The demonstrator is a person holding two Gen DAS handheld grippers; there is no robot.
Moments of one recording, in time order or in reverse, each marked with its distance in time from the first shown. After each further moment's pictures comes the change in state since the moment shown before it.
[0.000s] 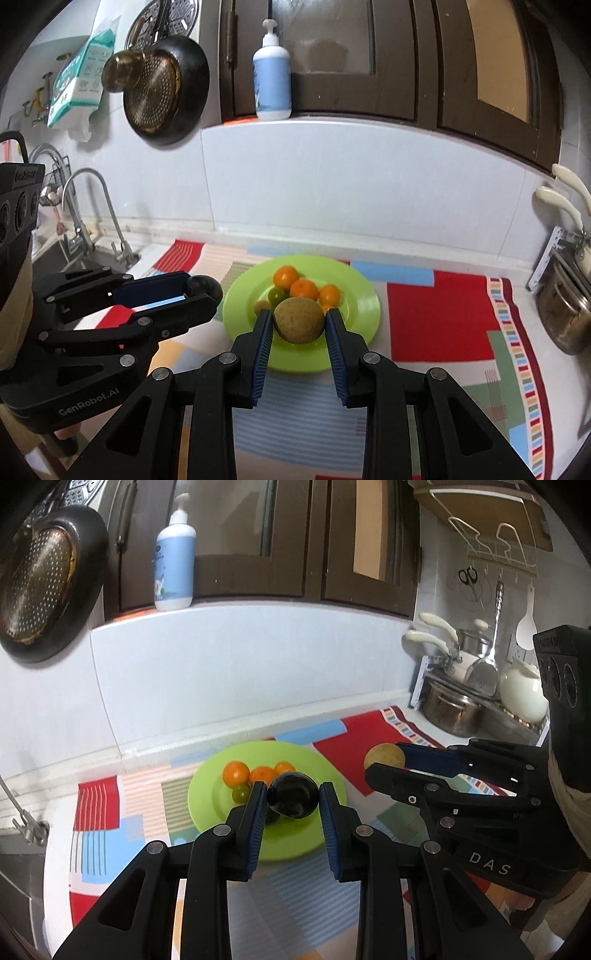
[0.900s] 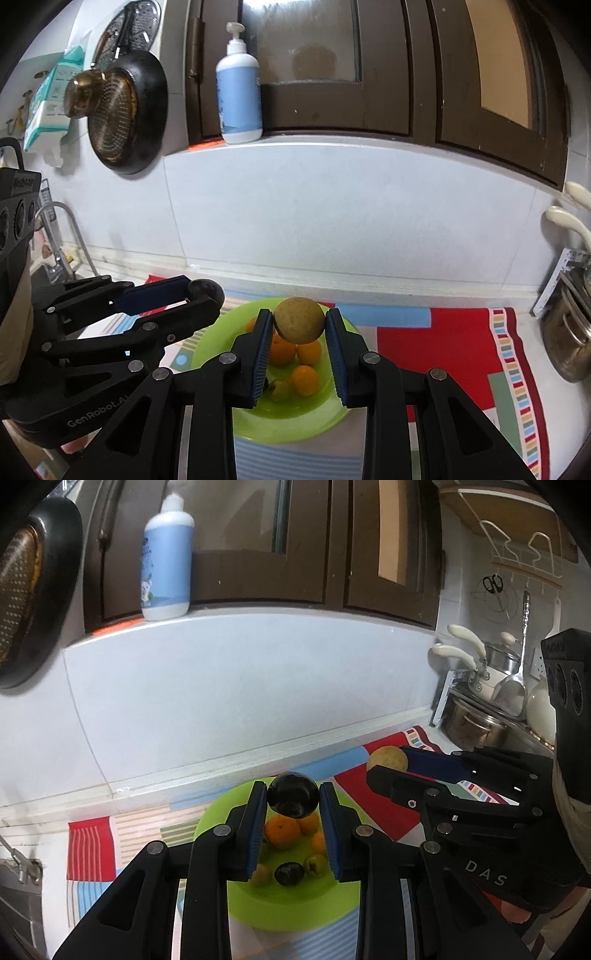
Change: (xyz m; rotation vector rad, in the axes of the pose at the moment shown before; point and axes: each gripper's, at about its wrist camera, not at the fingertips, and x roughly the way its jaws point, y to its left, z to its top) left arm 0.066 0.026 0.044 -0.007 -0.001 0.015; right arm 0.058 -0.030 0.044 0.027 -0.025 -0.028
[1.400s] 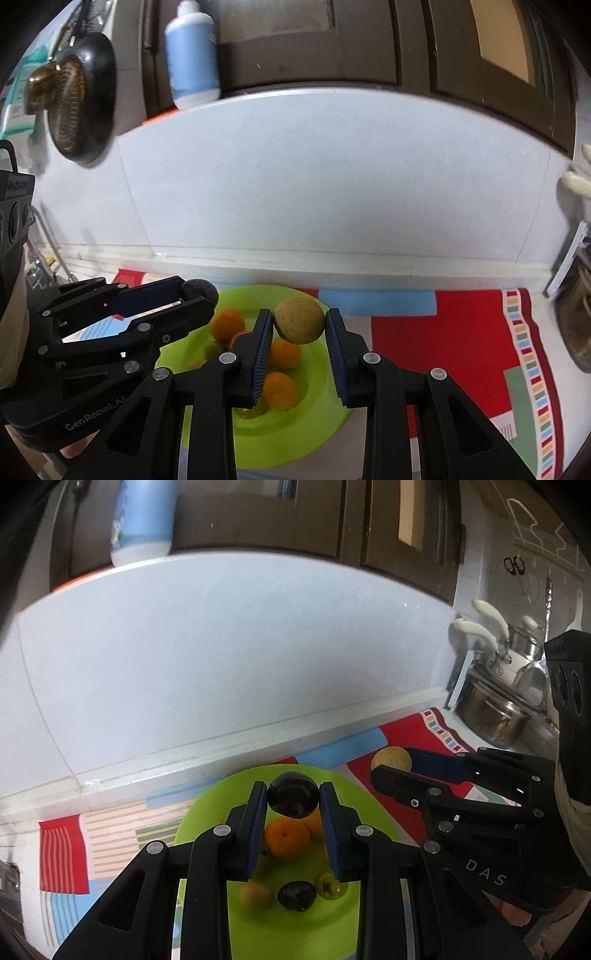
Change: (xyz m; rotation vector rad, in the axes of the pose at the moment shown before) left arm 0.069 0.009 -0.004 -0.016 0.098 -0.011; right arm 0.065 -0.031 -0.008 0.060 0.093 -0.014
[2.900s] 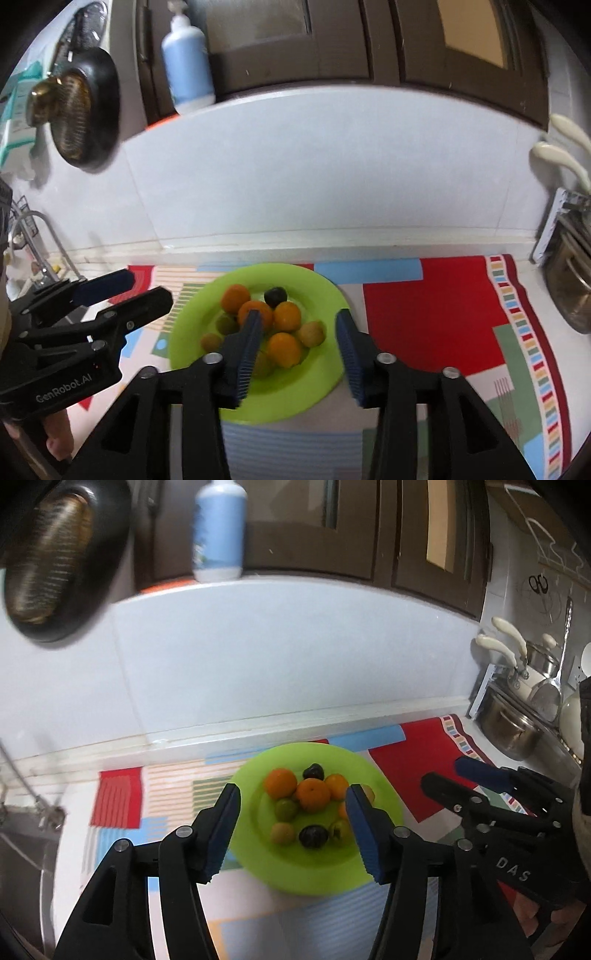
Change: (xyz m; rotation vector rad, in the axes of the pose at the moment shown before) left arm -0.093 -0.004 -0.023 -0.106 -0.006 0.177; right arm -0.064 0.009 -0.023 0.065 -0.012 -0.013
